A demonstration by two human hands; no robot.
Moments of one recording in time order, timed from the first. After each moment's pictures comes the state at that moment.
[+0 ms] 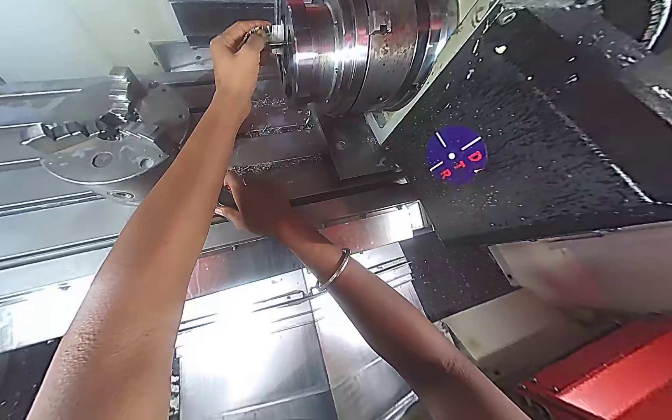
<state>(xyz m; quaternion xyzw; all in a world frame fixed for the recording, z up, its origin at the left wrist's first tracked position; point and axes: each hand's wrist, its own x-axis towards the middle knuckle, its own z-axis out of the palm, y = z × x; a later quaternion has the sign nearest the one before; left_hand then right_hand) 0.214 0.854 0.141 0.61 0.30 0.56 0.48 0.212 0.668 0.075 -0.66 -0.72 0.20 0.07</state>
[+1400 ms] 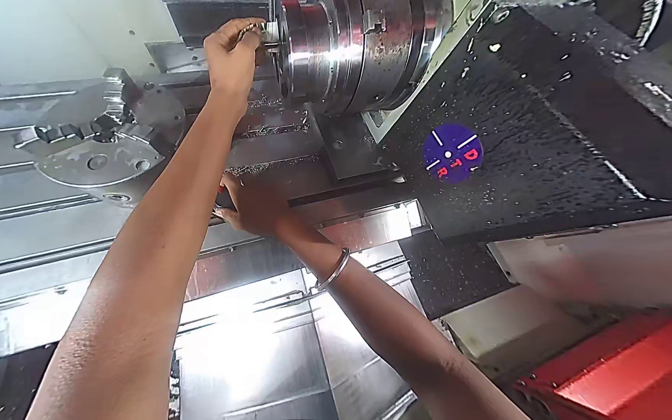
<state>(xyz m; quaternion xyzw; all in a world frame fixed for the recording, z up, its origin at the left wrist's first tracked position) 0.216 0.853 0.142 0.60 0.30 0.56 0.48 0.216 0.668 0.079 -0.65 -0.72 0.25 0.08</state>
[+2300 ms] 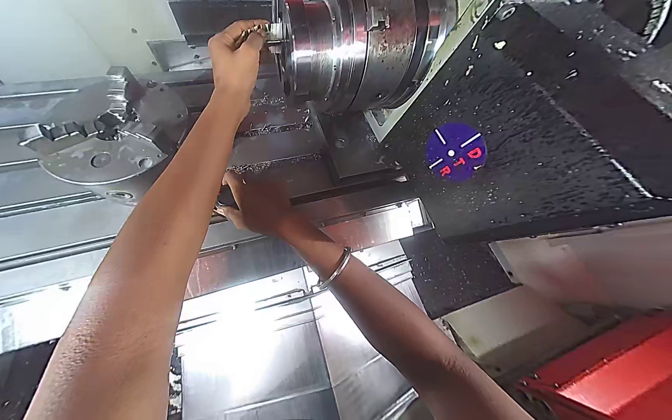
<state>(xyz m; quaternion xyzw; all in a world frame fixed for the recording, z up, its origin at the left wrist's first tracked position) 0.215 0.851 0.141 0.60 0.31 0.55 0.49 0.214 0.667 0.077 -0.65 -0.71 0.24 0.09</state>
